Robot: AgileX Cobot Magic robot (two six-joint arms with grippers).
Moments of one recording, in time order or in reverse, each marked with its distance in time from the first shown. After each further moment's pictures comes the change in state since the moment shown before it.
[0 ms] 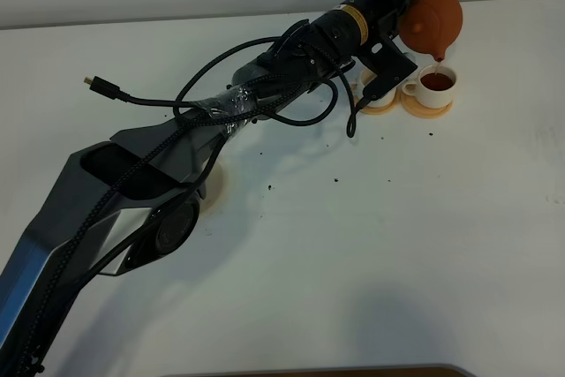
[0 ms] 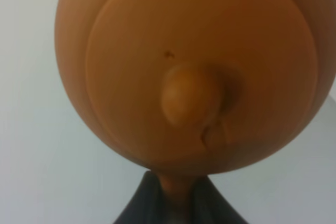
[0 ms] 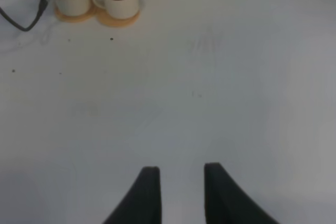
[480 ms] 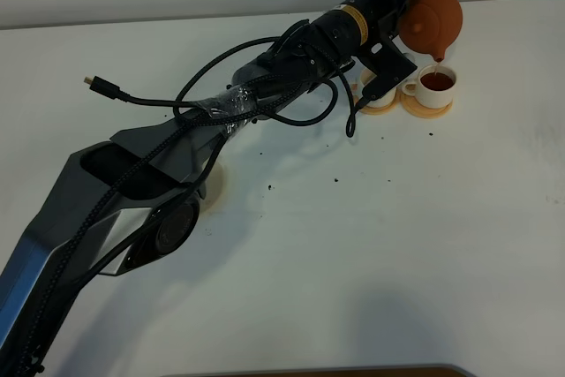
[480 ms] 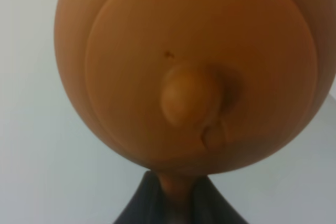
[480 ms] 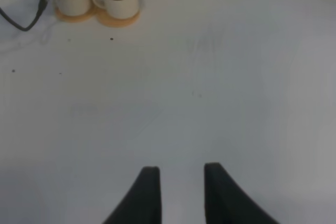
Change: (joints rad) left arm 0.000 0.000 0.000 0.006 0.000 0.000; right arm 0.000 0.000 0.000 0.000 0.000 0.000
